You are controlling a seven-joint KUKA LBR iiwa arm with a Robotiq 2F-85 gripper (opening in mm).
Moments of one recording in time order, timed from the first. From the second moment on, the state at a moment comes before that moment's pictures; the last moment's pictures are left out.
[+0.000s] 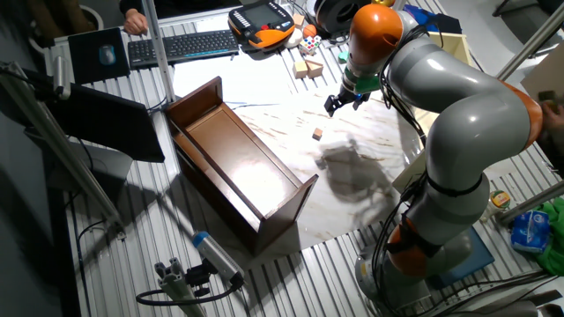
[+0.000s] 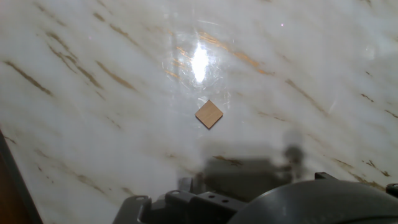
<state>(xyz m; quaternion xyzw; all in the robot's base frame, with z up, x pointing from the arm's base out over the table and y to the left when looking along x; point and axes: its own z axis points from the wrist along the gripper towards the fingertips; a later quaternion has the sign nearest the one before) 0.515 0.000 0.236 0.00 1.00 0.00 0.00</state>
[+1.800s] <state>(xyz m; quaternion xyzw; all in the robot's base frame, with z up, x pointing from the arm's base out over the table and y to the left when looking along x) 0.554 0.016 0.130 0.03 1.00 0.01 -0.01</state>
